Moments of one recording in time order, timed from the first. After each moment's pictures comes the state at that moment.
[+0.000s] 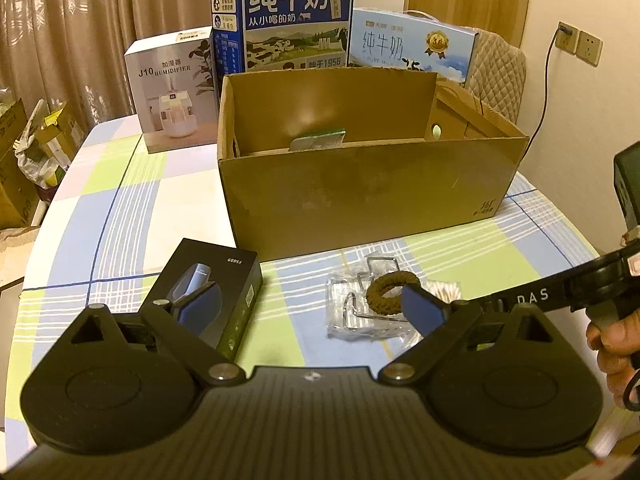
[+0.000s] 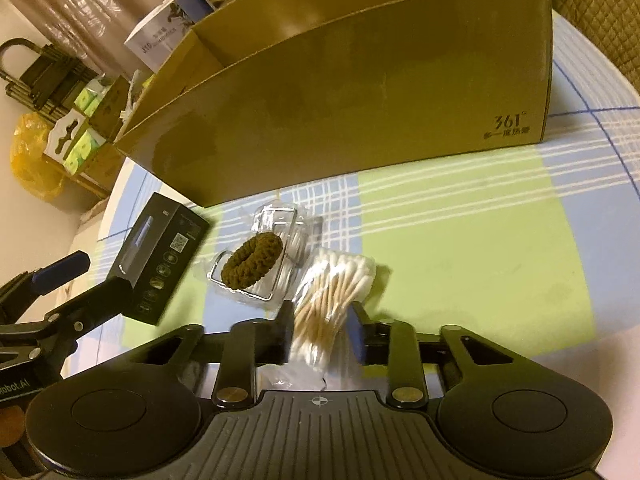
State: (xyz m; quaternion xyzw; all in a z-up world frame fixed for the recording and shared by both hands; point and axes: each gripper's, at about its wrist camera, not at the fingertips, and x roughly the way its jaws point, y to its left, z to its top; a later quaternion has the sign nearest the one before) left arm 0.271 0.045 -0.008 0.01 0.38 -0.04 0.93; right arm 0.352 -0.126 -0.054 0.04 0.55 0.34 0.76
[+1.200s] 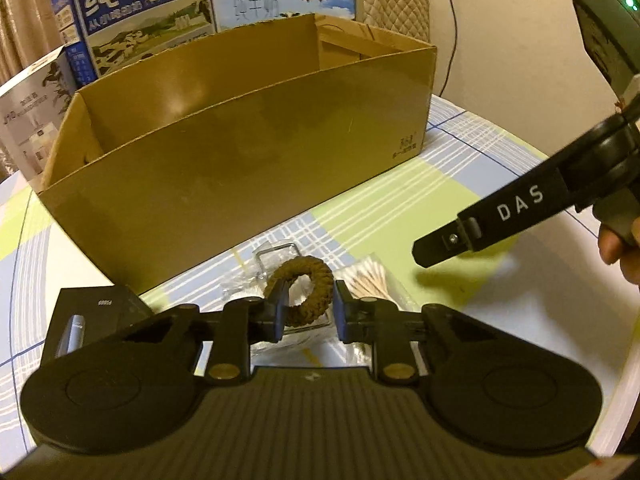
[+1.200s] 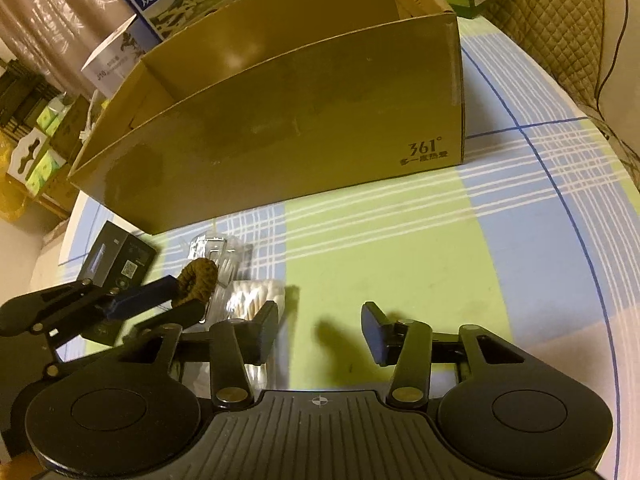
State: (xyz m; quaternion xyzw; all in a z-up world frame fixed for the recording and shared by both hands) left arm 0.306 -0.023 -0.058 0.12 0.39 -0.17 0.90; right arm 0.367 -0.160 -0.040 0.03 0.53 0.28 0.80
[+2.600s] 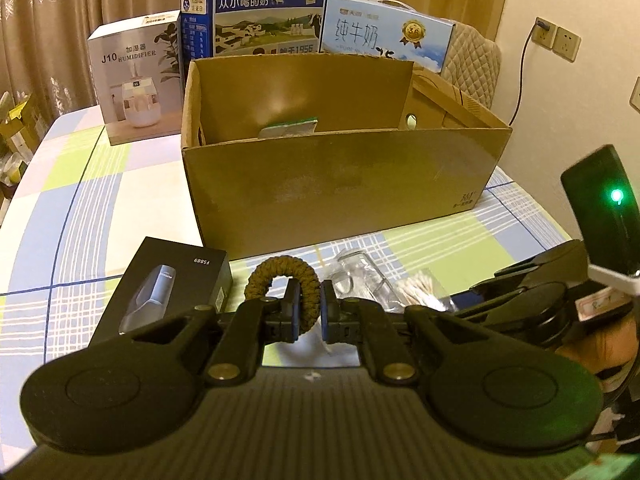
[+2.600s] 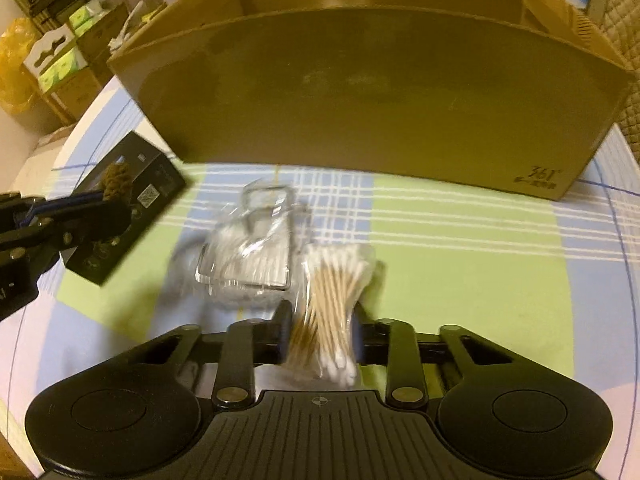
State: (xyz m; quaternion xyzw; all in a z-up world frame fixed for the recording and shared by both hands) left arm 0.289 0.046 -0.026 -0.01 0.39 -0.09 0.92; right arm 0.338 -0.086 -0.057 -0.12 0.51 0.32 0.79
